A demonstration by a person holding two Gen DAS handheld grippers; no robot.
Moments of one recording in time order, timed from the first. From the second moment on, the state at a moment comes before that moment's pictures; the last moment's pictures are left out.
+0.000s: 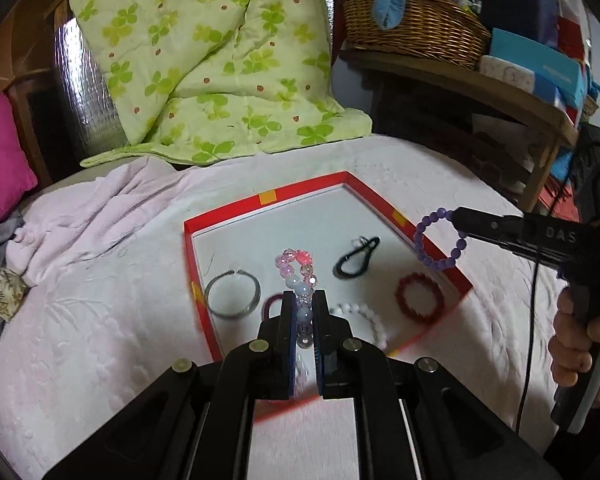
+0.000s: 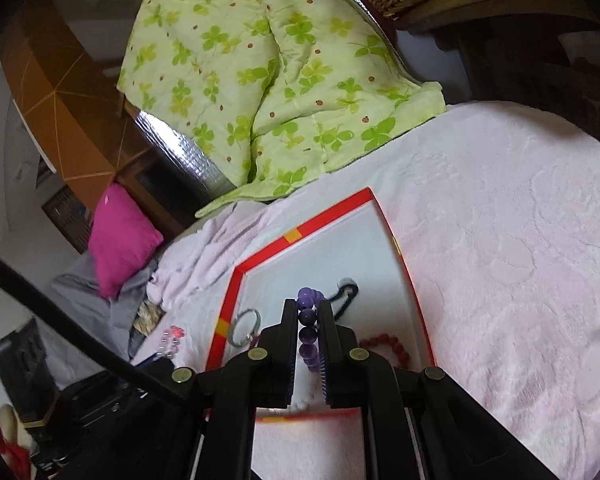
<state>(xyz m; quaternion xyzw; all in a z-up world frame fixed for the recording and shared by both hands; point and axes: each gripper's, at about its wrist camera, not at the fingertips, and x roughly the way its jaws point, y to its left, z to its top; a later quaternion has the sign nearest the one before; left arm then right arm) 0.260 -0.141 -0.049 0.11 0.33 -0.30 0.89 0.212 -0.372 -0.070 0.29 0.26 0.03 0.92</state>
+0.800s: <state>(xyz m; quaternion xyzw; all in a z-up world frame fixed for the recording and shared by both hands) 0.359 -0.214 -0.118 0.11 0.43 -0.28 0.85 0.351 -0.403 -0.103 0.39 0.32 0.05 0.86</state>
